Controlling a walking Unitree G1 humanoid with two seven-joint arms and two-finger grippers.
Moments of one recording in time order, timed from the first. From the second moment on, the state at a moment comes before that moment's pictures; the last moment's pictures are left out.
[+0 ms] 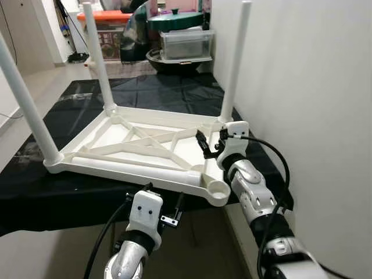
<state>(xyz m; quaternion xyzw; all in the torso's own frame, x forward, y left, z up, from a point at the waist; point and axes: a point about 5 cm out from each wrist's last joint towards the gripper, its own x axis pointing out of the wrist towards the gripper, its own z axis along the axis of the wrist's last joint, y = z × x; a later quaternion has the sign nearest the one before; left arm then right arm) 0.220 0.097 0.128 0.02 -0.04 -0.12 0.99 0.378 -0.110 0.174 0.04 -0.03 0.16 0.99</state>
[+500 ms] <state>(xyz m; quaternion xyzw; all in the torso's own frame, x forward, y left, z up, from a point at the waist) 0.214 0.105 0.120 0.01 -0.02 -0.11 0.99 0.391 -0.186 0.186 0.12 0.20 0.26 0.94</state>
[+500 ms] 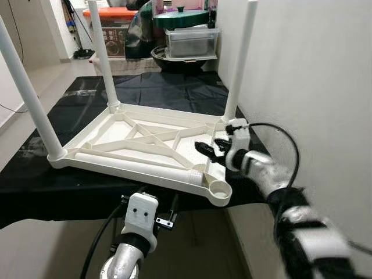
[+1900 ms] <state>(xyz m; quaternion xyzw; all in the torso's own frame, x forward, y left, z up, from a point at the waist) 0.214 0.102 0.120 0.01 -0.01 -0.12 0.99 0.344 -0.155 0.145 0.30 0.40 0.38 0.78</state>
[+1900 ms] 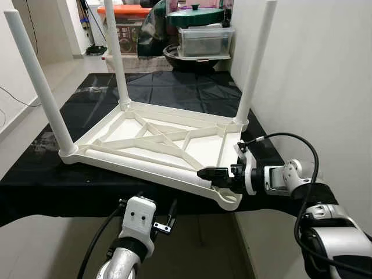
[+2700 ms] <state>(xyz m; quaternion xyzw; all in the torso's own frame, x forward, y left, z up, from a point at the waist) 0.213 0.100 0.120 0.01 -0.01 -0.12 0.99 0.353 -0.114 0.142 0.37 0.36 0.36 0.78</state>
